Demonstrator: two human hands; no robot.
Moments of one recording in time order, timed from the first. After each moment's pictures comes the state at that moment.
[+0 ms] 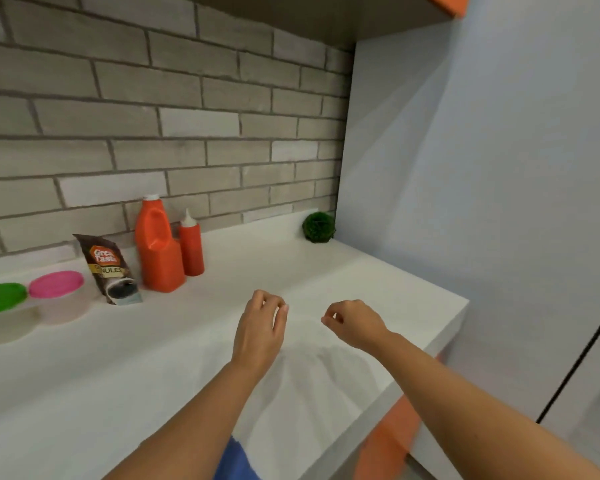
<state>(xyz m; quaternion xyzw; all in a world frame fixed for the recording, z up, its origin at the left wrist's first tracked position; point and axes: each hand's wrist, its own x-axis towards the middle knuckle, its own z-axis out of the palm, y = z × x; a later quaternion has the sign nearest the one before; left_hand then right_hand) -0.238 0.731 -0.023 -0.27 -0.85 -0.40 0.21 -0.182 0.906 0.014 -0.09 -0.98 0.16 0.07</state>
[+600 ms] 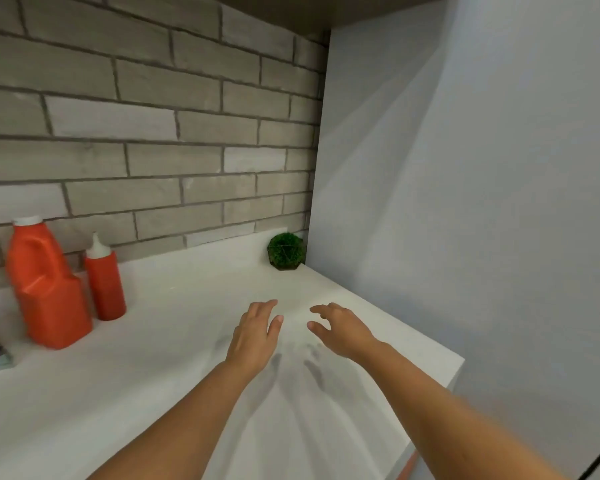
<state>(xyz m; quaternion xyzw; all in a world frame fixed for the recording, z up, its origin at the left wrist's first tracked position) -0.375 0.895 -0.032 -0.24 -0.89 -0.37 0.07 -0.306 1.053 0.014 -0.08 -0.98 0.18 0.04</state>
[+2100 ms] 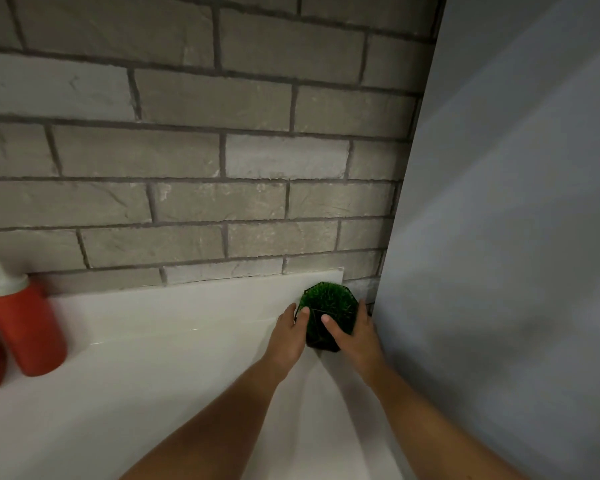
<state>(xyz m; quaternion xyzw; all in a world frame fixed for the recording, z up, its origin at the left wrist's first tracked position) -0.657 1.065 -0.043 0.05 -0.79 -0.61 0.01 -0.665 1.193 -0.052 -0.03 -0.86 0.51 0.06</state>
